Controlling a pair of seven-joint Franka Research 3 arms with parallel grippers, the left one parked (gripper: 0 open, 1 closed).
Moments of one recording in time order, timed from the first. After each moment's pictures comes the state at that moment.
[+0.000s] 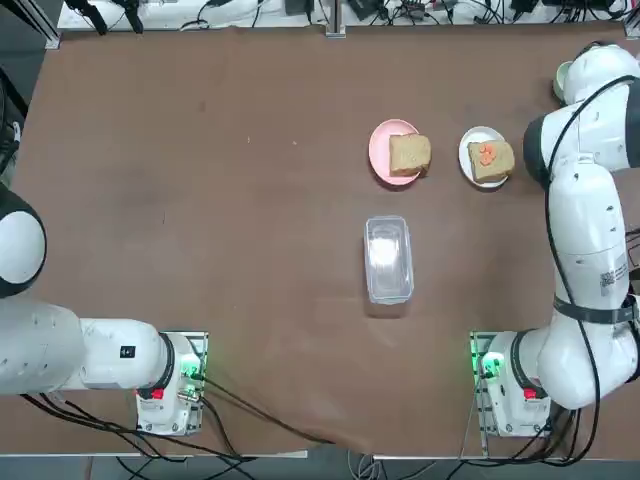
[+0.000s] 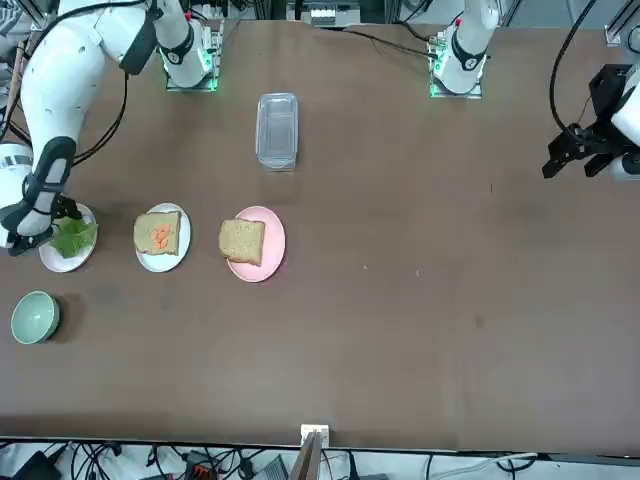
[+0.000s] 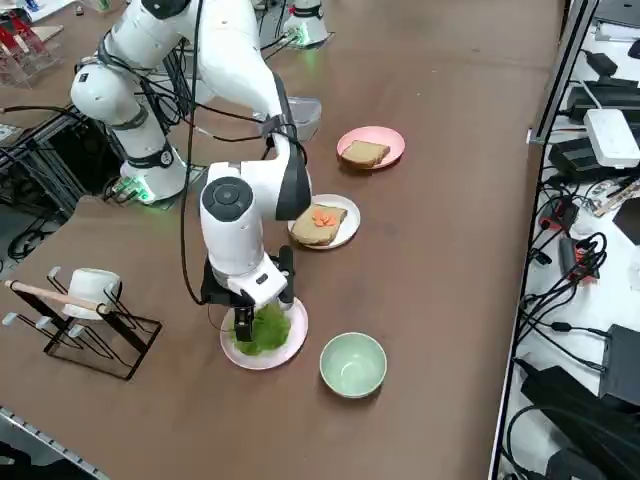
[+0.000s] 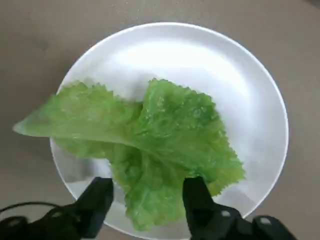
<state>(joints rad) 0.42 0.99 -1.10 -1.84 0.85 2.09 -1.50</state>
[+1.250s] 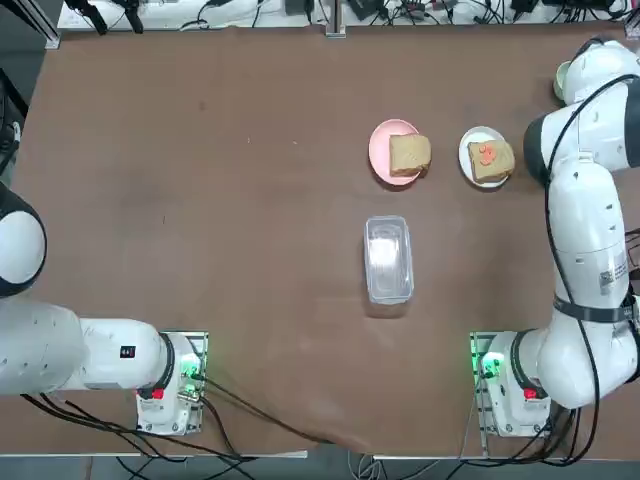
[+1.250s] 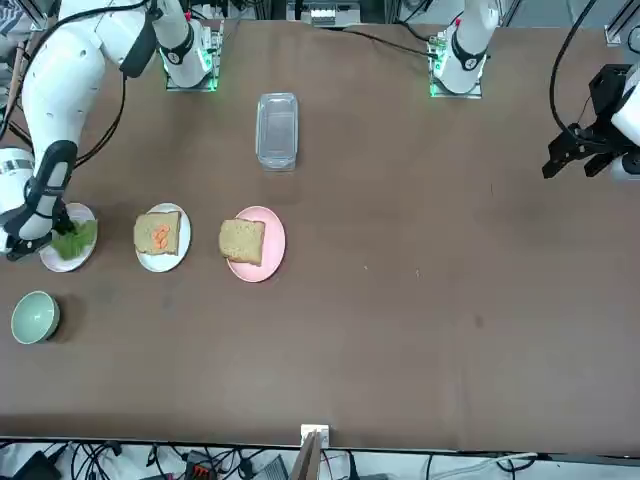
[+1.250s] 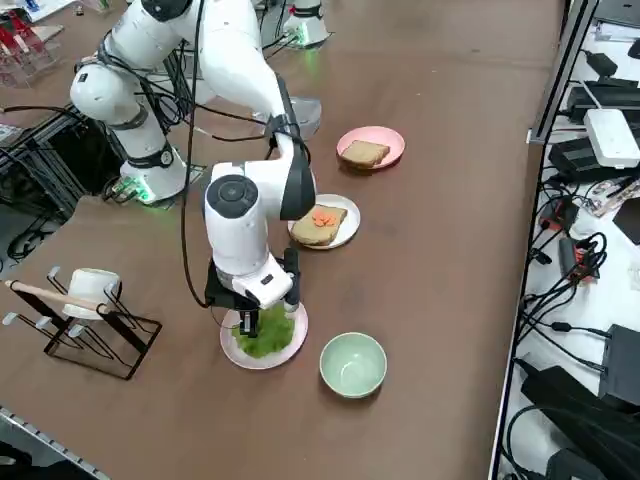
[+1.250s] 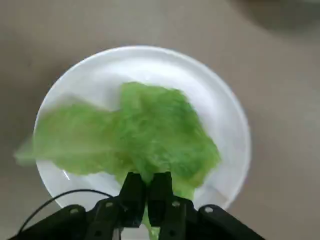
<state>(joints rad) 0.42 1.00 -1.12 -1.79 0.85 2.10 -1.50</state>
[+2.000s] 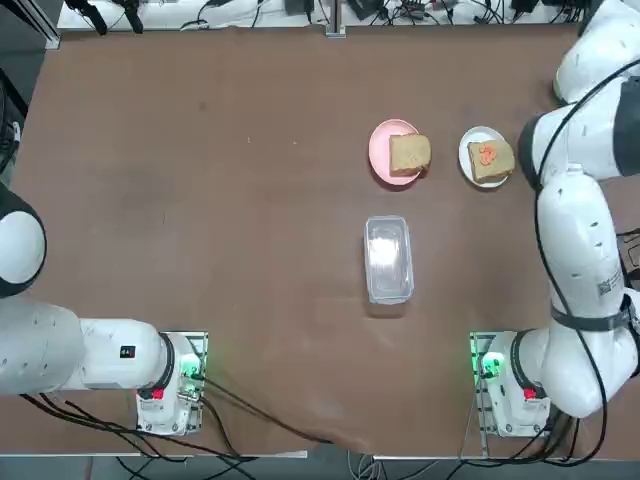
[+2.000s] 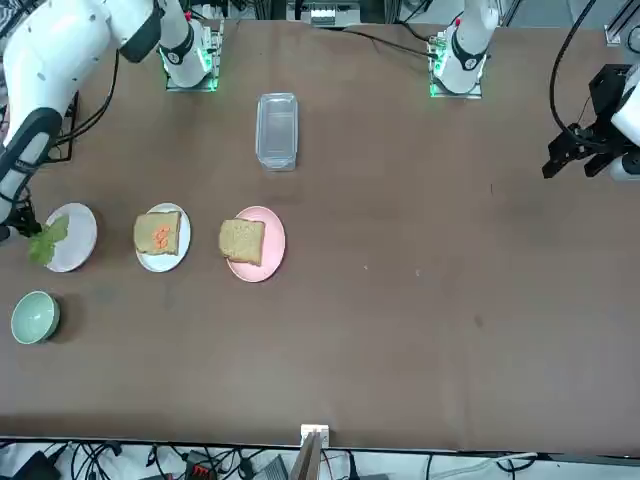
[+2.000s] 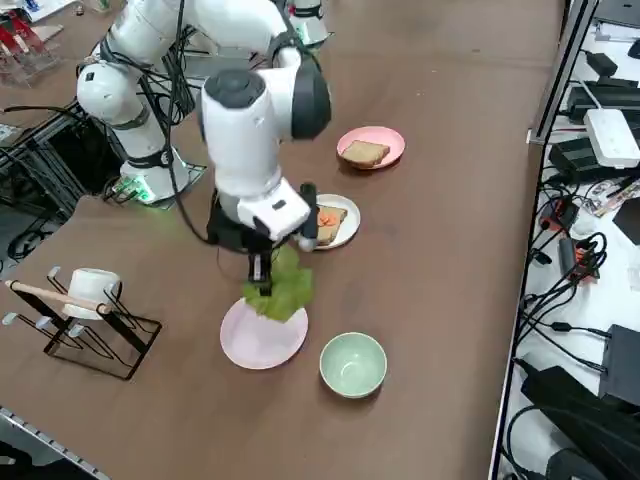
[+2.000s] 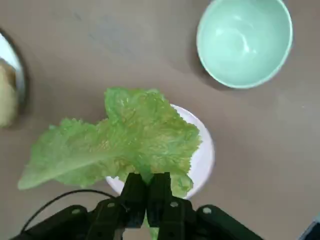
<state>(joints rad) 0.63 0.97 -1.41 -1.70 0.85 1.81 -1.35</state>
